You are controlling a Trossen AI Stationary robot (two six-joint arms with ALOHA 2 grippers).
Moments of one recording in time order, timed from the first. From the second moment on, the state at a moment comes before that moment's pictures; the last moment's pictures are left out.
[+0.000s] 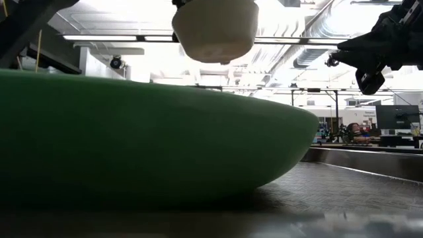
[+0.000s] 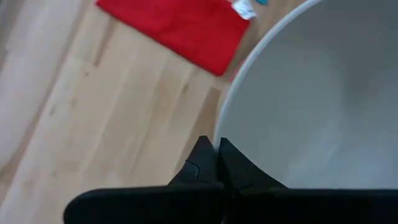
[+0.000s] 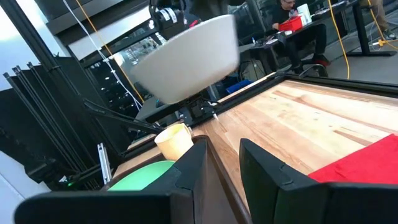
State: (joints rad) left arm 0.34 2.02 2.36 -1.57 0.24 -0.14; right arm 0.27 0.02 0.01 0.07 0.42 0.44
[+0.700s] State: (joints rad) left arm 0.17 2.01 2.36 -1.57 0.23 -0.19; right arm 0.27 0.02 0.01 0.07 0.42 0.44
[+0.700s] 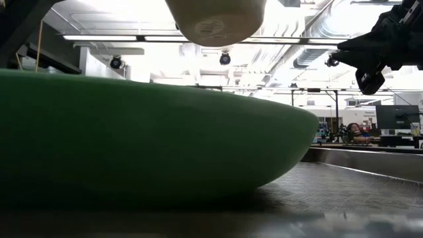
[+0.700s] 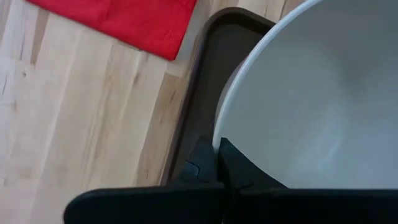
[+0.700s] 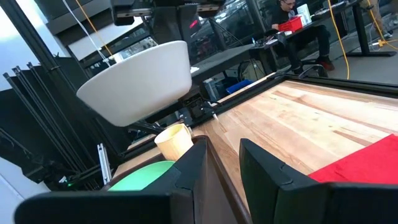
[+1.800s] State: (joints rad) left arm 0.01 2.02 2.36 -1.57 0.25 -0.27; right arm 0.27 0.02 0.01 0.07 0.42 0.44
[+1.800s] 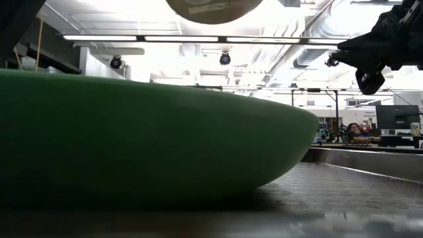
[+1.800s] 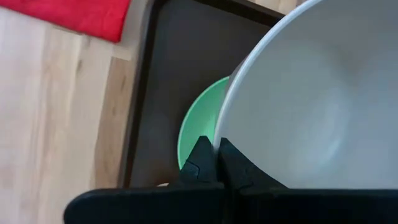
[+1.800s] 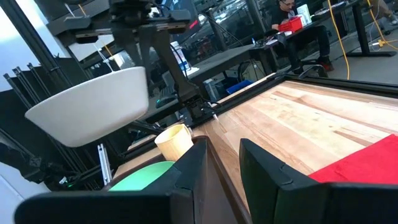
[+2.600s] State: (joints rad) left arm -0.12 2.02 2.28 -1.57 0.23 -0.42; right arm 0.27 0.02 0.01 0.07 0.42 0.44
